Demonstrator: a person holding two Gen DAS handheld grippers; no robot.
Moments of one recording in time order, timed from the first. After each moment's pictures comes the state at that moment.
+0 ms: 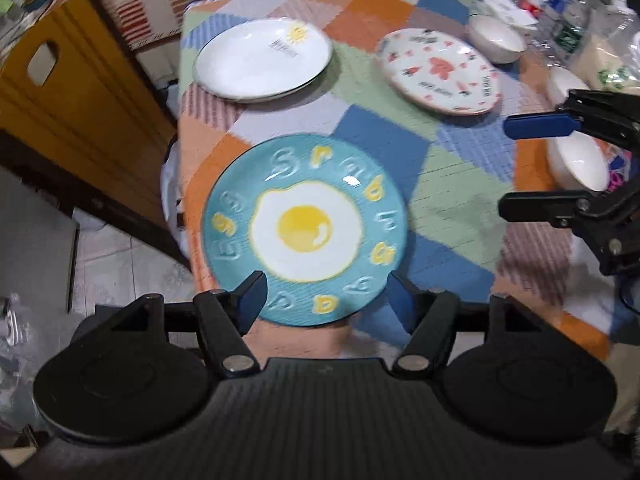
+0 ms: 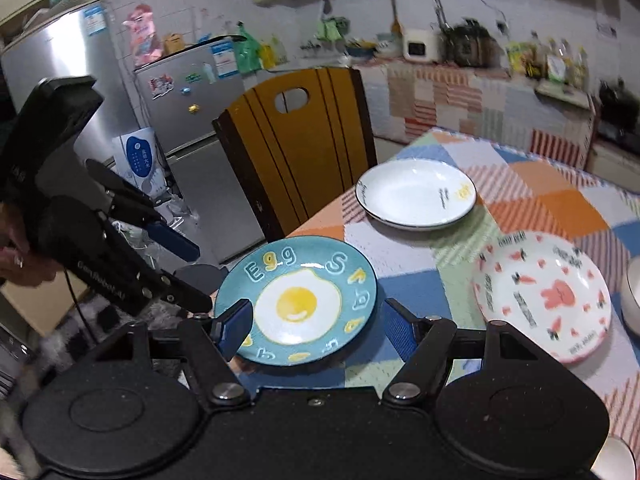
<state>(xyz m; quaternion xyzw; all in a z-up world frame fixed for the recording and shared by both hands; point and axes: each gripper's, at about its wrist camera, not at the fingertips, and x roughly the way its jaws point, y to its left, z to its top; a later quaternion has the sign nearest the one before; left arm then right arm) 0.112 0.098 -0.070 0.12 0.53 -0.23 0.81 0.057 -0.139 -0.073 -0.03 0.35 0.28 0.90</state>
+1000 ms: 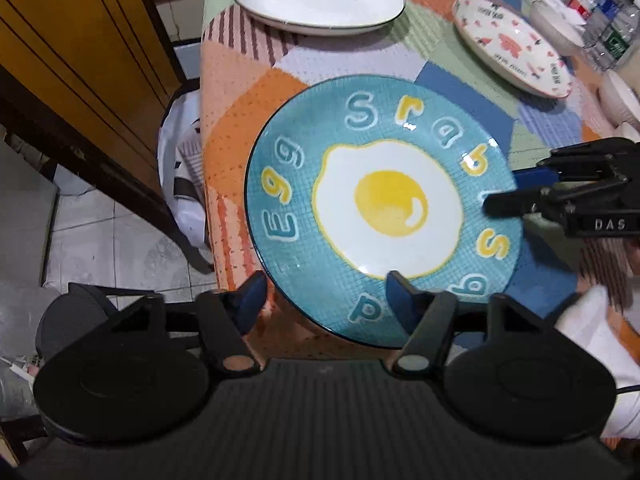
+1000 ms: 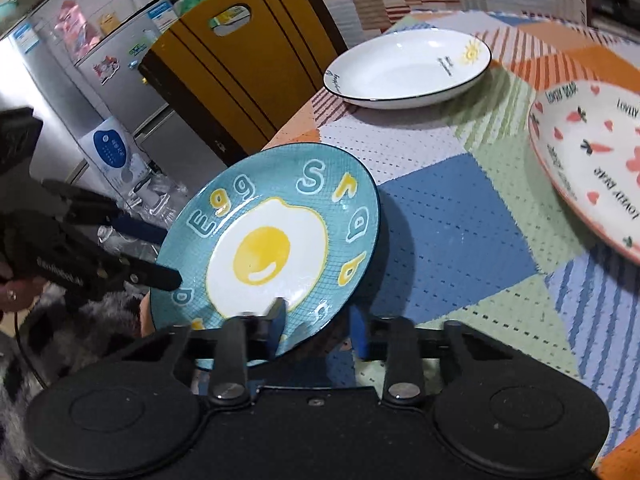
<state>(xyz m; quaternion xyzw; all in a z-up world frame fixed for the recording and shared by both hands) 0.169 0.146 -0.167 0.08 0.56 -0.23 0.79 0.129 -0.121 -0.190 0.08 0.46 0.25 0.85</state>
